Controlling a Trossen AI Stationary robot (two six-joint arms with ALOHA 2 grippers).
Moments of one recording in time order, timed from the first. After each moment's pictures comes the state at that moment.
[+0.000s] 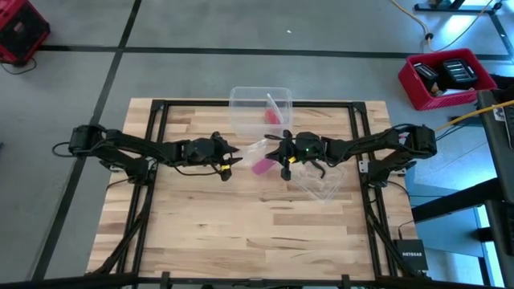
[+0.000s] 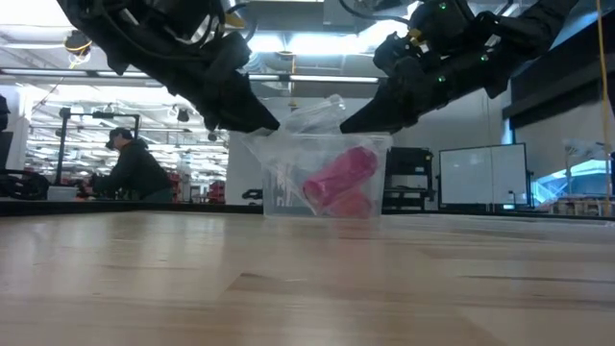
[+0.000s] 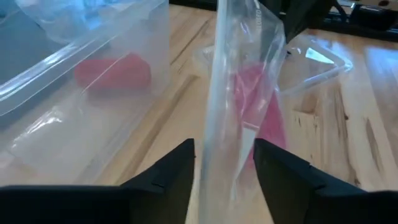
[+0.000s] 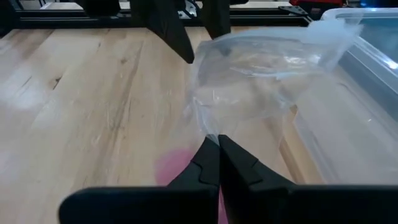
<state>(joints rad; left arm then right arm) 0.08 1.33 0.57 0.31 -0.24 -0.15 -0.15 1.50 0.65 0.45 -0.08 -0.06</state>
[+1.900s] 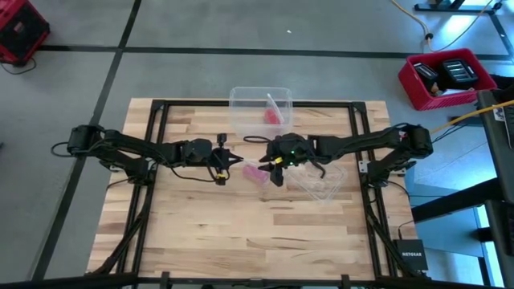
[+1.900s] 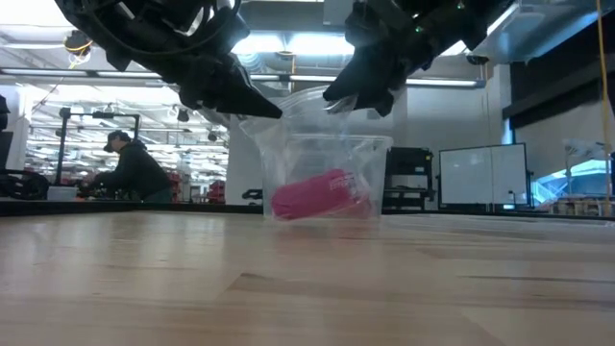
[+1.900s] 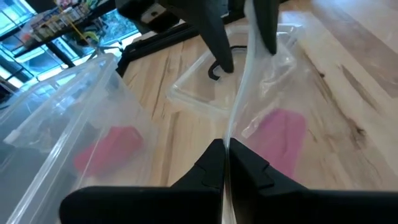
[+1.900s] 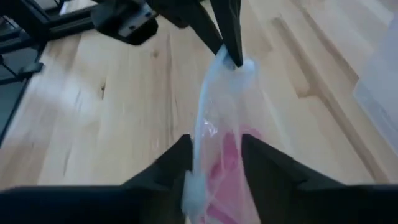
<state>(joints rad) 0.06 1.31 0.57 0.35 -0.14 0.37 -0.05 1.54 0.97 -0.02 -0.08 0.21</state>
